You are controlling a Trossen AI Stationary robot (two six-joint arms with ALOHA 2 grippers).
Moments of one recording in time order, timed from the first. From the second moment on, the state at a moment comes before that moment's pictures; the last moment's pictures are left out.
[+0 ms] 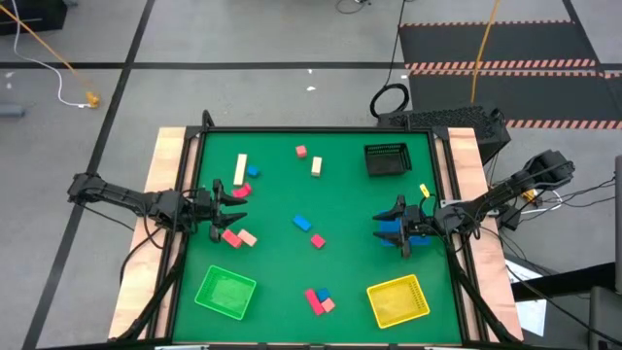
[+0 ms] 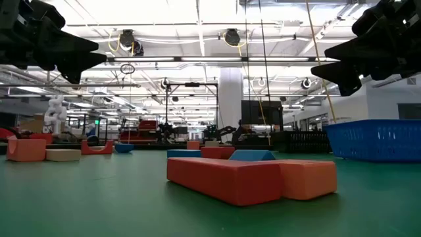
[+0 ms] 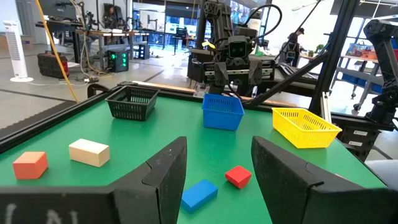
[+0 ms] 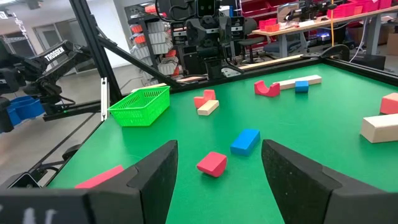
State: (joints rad) left arm -0.24 0.23 0.01 0.24 -0.31 -0.11; right arm 0.41 0.92 0.02 0.86 0.41 0.25
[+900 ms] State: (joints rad) left arm -0.24 0.23 0.01 0.24 -0.31 -0.11; right arm 0.41 0.92 0.02 0.96 0.45 0.14
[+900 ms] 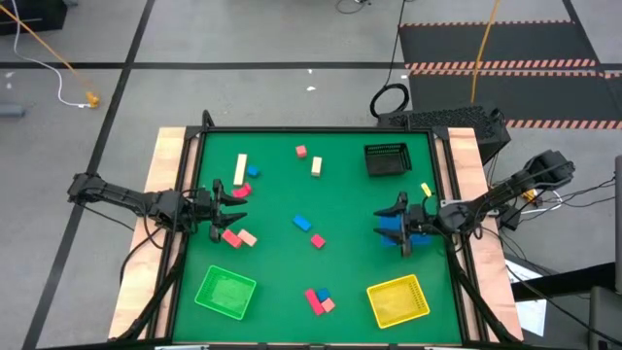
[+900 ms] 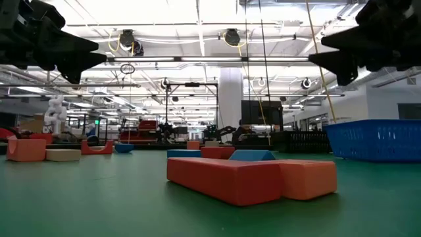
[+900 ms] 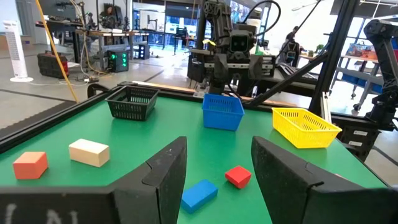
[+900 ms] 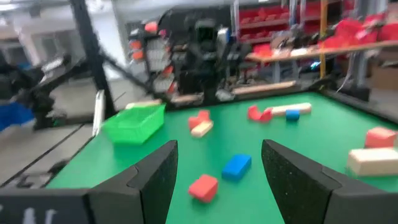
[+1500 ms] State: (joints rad) left arm -0.24 0.23 0.01 0.24 -0.31 -0.11; right arm 0.30 0.92 0.14 0.90 0.47 0.12
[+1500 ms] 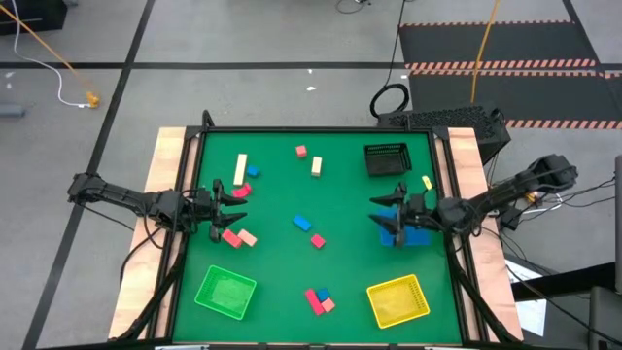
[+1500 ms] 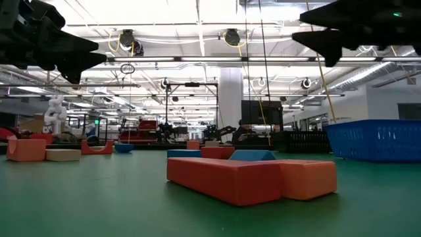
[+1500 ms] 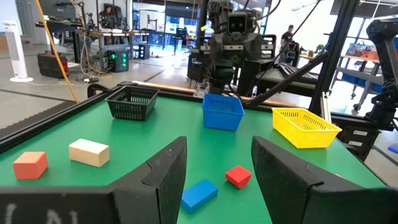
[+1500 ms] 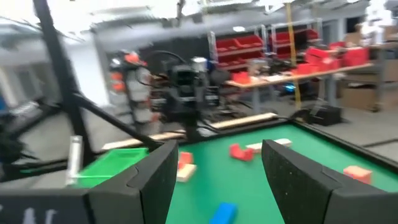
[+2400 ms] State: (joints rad) left arm -0.24 0.23 0.01 0.25 -0.34 0.00; right arm -0.05 0.92 0.26 0.66 0.33 0.35
